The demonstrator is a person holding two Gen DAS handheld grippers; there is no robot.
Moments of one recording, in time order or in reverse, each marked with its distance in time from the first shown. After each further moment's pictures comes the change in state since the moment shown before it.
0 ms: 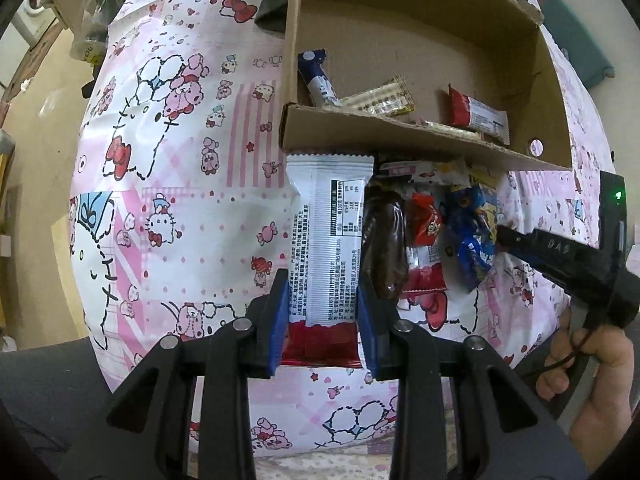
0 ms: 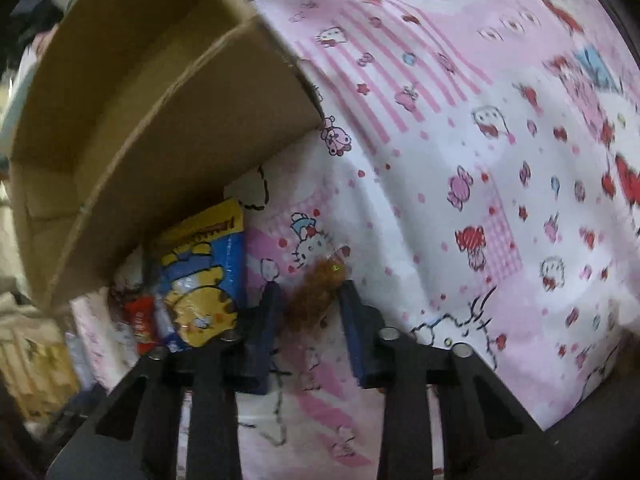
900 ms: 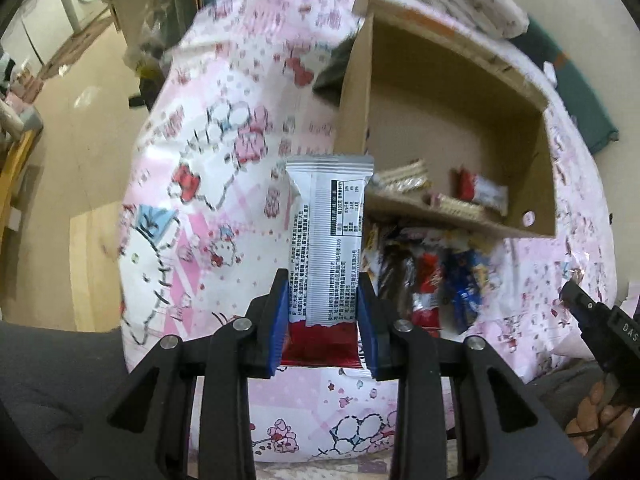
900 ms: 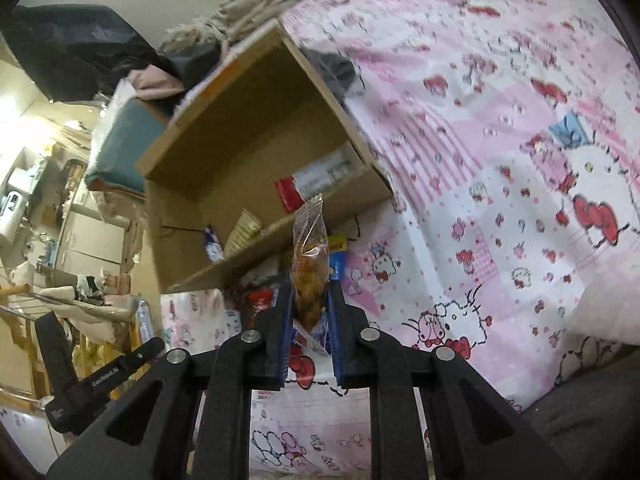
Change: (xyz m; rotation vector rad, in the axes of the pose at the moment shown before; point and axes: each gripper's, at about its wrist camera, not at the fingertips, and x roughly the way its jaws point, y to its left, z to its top) left arm -0.067 0.029 -0.007 -0.132 -0.214 0.011; right arm -0.131 -0.021 -0.037 -0.059 -0.258 0.332
